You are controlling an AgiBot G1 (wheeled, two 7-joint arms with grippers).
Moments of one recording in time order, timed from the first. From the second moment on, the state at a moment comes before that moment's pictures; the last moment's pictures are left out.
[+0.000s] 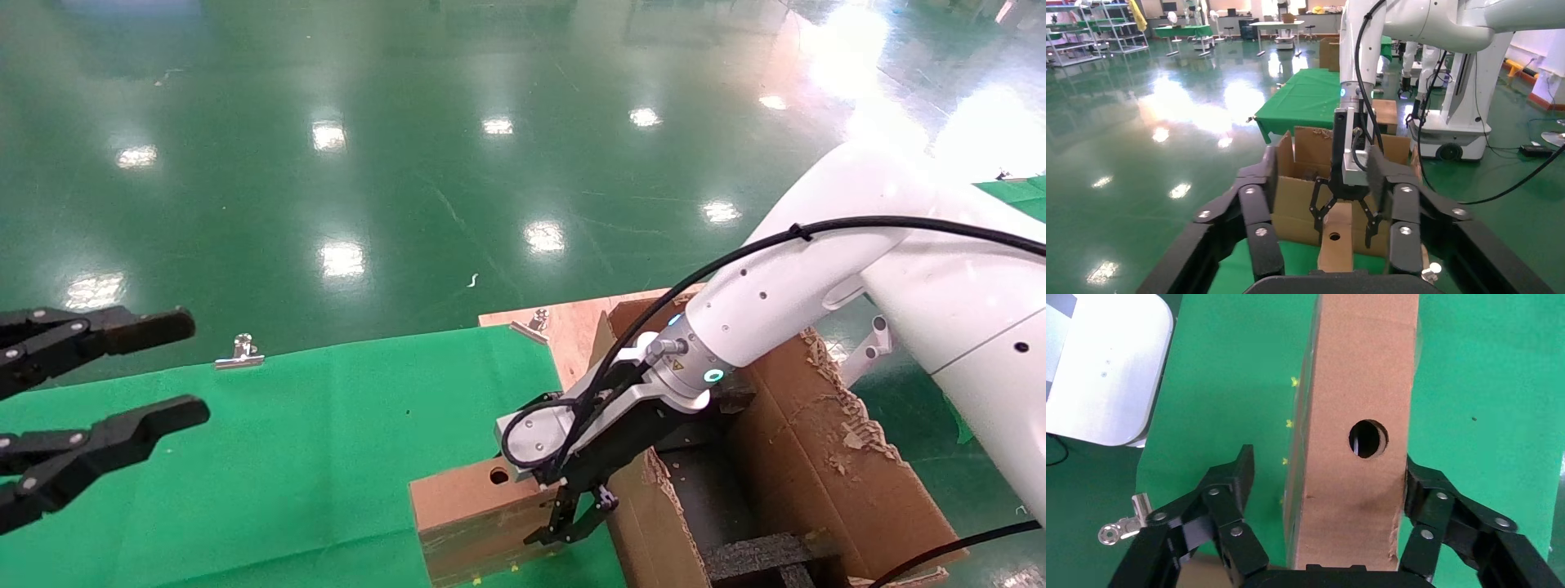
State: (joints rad) left arm -1.07 0.56 0.36 -1.22 0.63 1.43 -0.13; right arm 1.63 -0.96 -0.98 0.98 -1.55 -1.57 0.05
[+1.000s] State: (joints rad) left arm -1.07 0.56 0.36 -1.22 0.63 1.43 -0.13; right arm 1.71 -0.93 -0.96 0.92 -1.47 -1.57 0.09
